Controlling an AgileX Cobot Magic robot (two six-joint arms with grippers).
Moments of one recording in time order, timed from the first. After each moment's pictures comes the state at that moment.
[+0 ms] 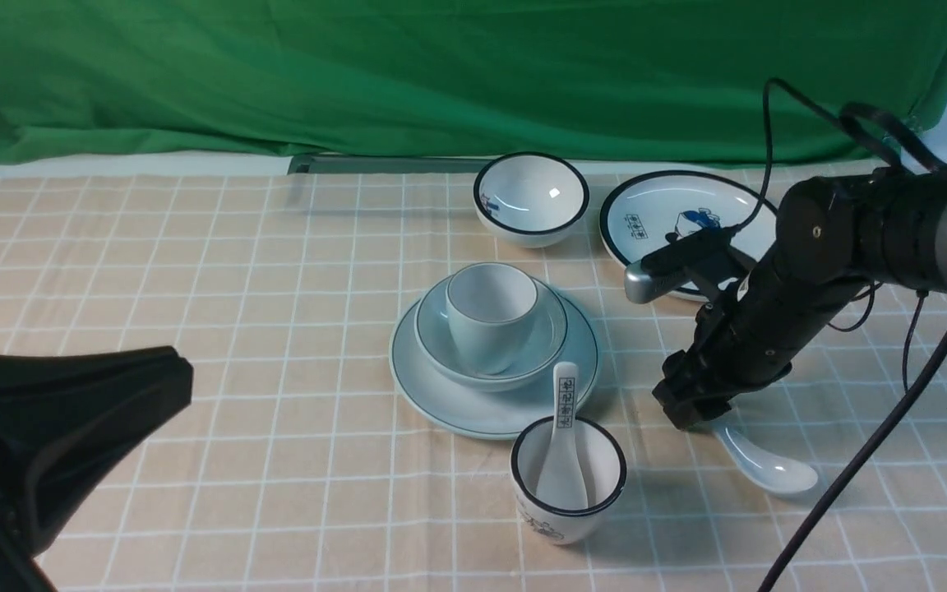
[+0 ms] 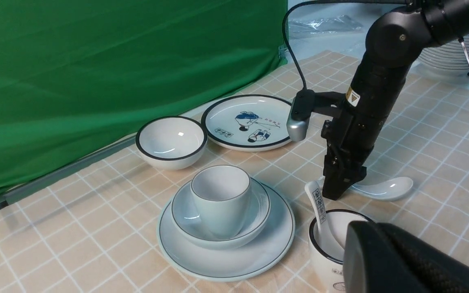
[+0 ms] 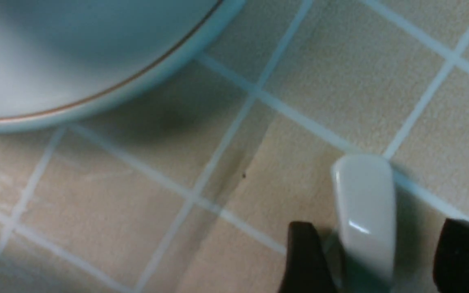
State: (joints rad) right arm 0.32 1.97 -1.28 0.13 0.59 -0.33; left arm -0.64 0.52 -0.58 -0.13 0.38 0.21
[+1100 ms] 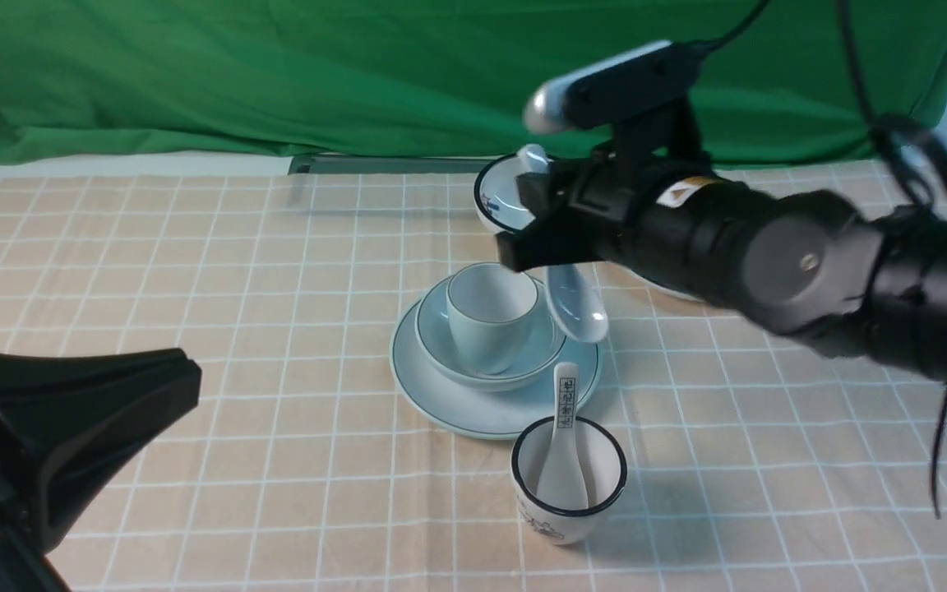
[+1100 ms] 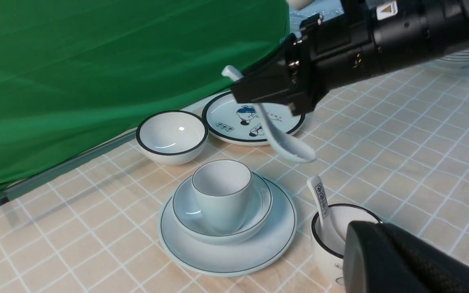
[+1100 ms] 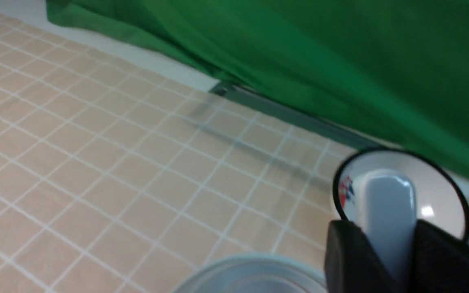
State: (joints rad) right arm 0.67 1.69 -1.12 0.66 -0.33 -0.68; left arm -0.64 0.52 -0.58 -0.13 0.38 0.21
